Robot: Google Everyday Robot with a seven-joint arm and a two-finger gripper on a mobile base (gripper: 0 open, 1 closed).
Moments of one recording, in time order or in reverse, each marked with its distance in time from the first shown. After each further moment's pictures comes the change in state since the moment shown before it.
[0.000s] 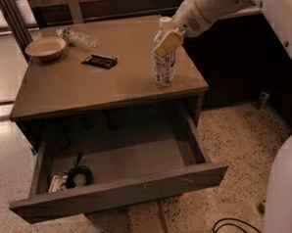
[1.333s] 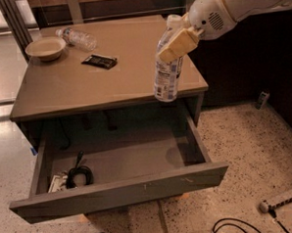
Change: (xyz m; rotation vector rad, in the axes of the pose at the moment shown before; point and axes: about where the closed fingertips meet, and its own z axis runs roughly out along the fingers) arm -0.020 0.097 -0.070 -0.129 -0.066 0.075
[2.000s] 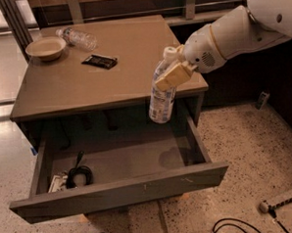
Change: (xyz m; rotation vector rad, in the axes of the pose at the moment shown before) arm 0.040 0.024 0.048 -0.028 -0.049 -0.011
